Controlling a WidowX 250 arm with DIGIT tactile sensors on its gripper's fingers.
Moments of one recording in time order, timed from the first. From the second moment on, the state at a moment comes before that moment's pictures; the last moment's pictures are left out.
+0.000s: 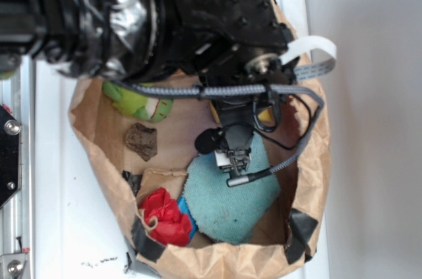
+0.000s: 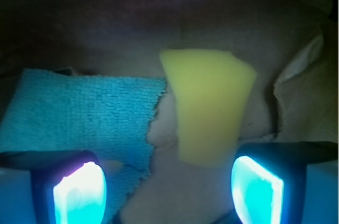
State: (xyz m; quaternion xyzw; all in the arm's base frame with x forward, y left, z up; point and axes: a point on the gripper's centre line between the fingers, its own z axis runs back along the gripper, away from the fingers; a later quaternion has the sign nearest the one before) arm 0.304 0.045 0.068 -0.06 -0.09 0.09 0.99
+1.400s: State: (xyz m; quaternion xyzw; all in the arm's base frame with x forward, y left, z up) arm 0.327 0.056 0.031 0.01 -0.13 0.13 0.98
